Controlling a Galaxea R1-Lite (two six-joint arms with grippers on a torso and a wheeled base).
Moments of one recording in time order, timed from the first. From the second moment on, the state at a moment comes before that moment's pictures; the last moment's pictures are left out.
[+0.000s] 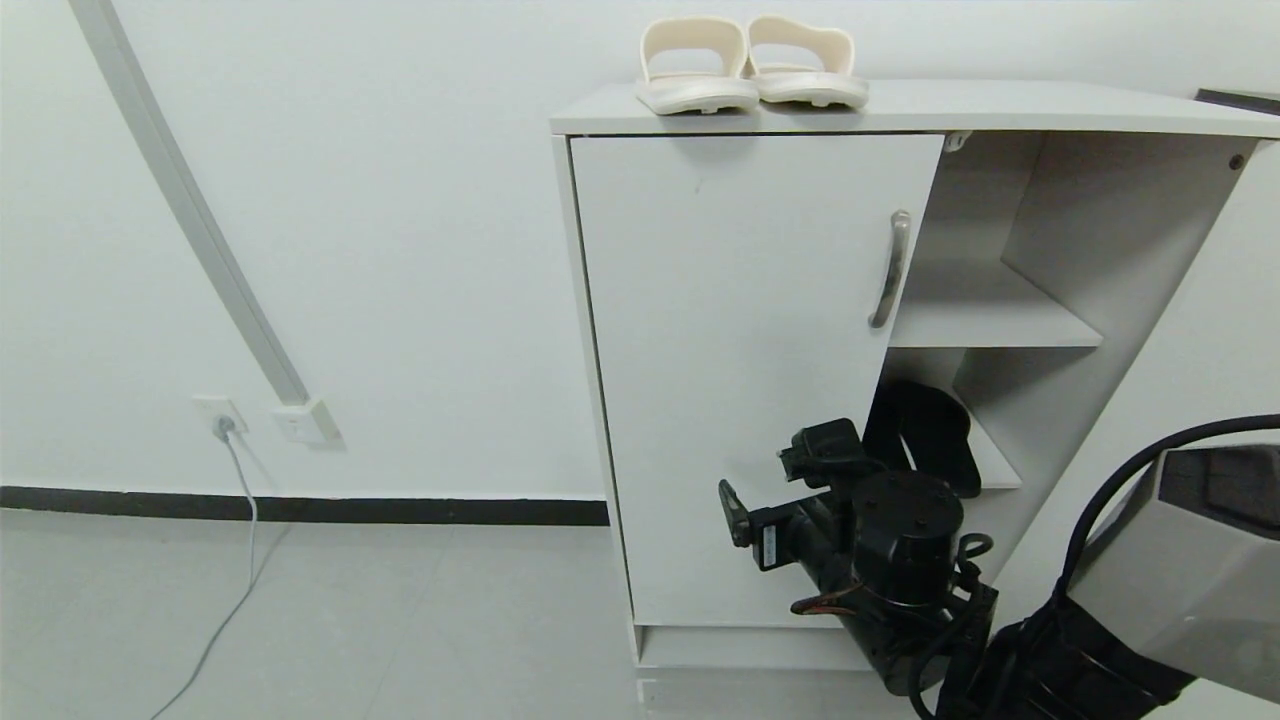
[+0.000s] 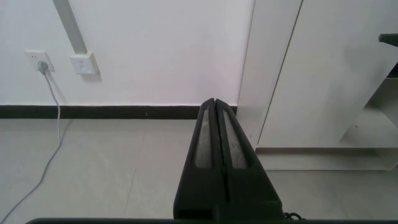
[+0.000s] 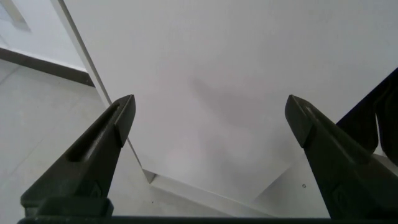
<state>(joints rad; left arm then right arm) 0.00 0.00 0.00 0.00 0.03 0.00 0.81 2.09 -0.69 -1.33 -0.50 0.01</state>
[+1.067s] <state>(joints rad) 0.00 0.00 0.00 0.00 0.03 0.00 0.81 2.09 -0.68 -1.33 -0.50 0.01</state>
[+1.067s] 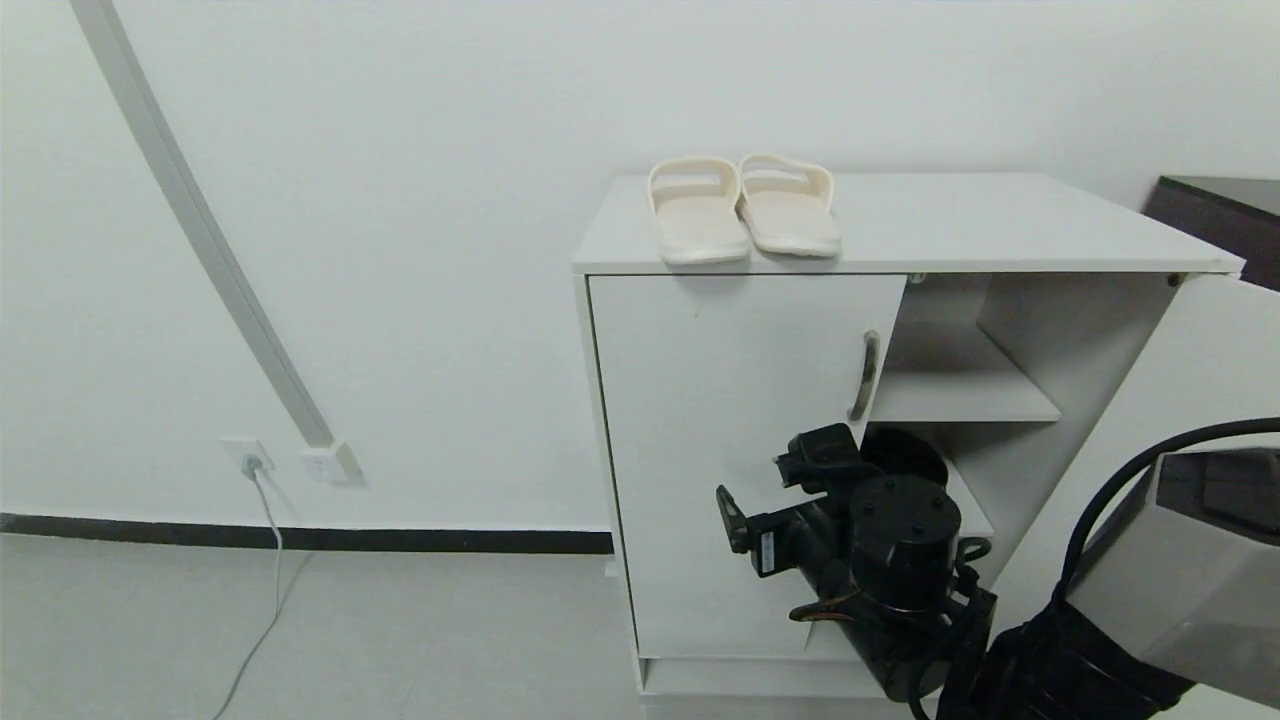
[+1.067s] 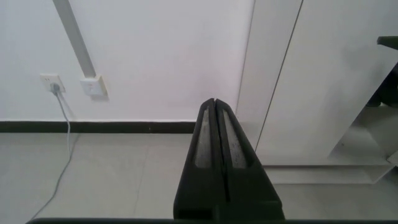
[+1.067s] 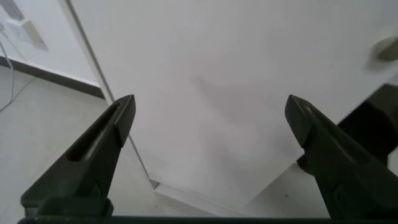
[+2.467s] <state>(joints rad) 0.00 0.00 0.00 0.00 0.03 0.00 0.80 2.08 -0.67 -1.33 -0.51 -0.01</state>
